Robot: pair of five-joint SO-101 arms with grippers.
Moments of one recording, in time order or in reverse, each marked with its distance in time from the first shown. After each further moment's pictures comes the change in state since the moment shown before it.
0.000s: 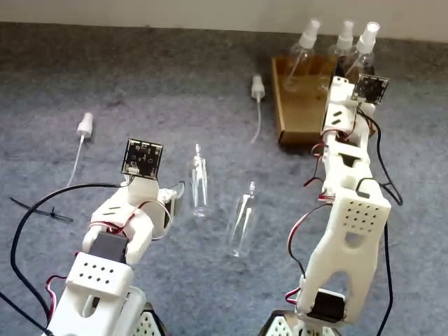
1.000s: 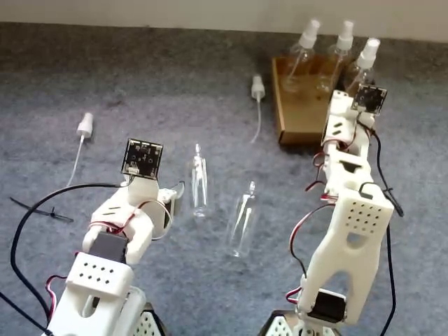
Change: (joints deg) left arm 0.0 0.0 0.0 0.0 0.0; right arm 1.2 0.1 7.0 0.0 0.7
